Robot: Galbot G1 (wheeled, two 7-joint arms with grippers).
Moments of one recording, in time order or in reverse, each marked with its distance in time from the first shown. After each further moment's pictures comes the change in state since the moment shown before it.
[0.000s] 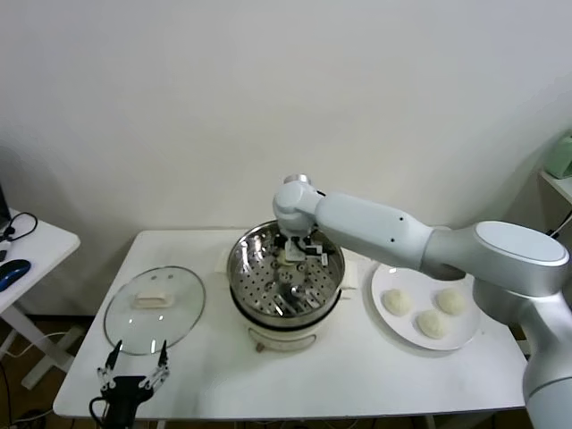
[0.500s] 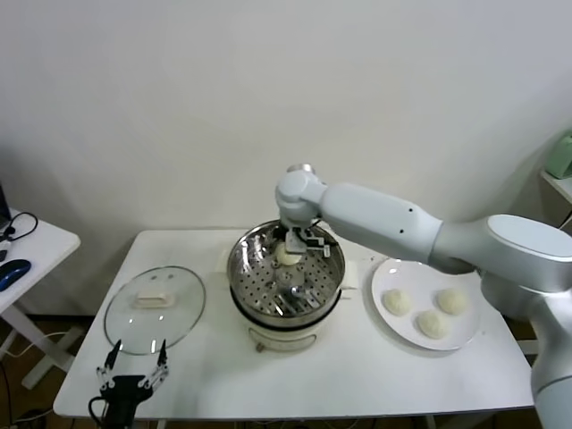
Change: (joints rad) left arm -0.002 0.000 -0.003 -0.002 0.000 0.000 0.000; right arm 0.096 -0.083 0.003 0.100 0.126 -0.046 -0.025
